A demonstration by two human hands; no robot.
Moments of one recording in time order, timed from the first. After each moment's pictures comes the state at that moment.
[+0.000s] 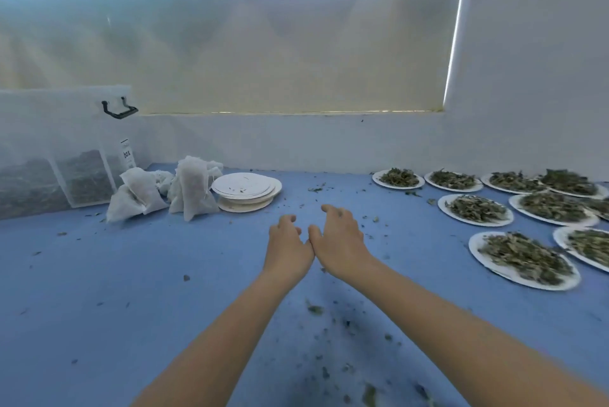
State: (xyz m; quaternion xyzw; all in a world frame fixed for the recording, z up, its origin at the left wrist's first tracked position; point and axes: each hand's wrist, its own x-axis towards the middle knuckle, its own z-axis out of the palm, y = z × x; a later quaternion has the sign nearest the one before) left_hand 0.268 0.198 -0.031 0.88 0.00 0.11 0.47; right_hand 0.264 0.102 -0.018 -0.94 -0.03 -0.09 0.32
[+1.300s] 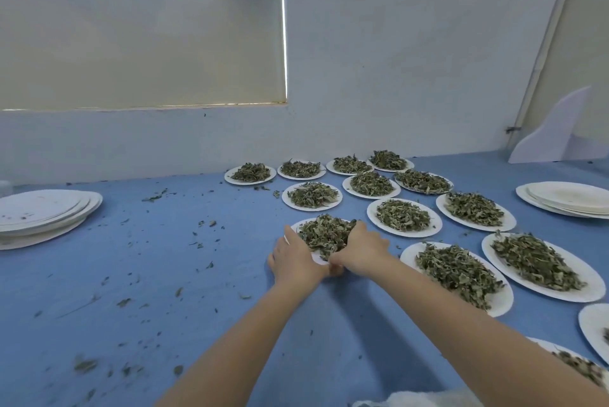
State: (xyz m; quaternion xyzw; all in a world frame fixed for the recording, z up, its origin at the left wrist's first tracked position) left_hand 0.257 -0.095 -0.080 0.93 -0.15 -0.01 0.35; right_hand 0.218 -0.202 -0.047 -0.92 0.30 -0.01 0.24
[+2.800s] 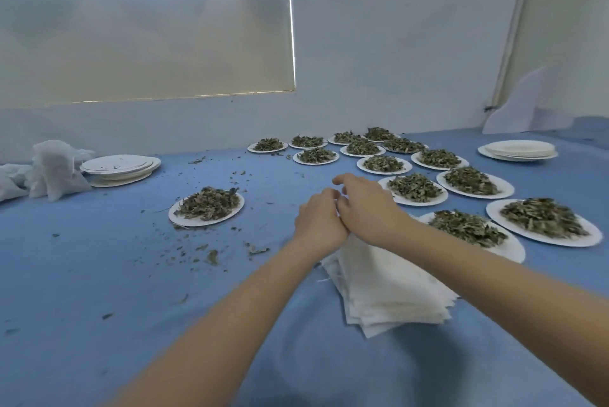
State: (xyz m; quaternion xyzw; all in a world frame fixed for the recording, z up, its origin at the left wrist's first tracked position) left_hand 0.032 -0.013 -0.037 0.89 -0.28 0.02 0.36; right_hand -0.005 -0.102 -0.018 -0.97 0.08 -0.17 0.15
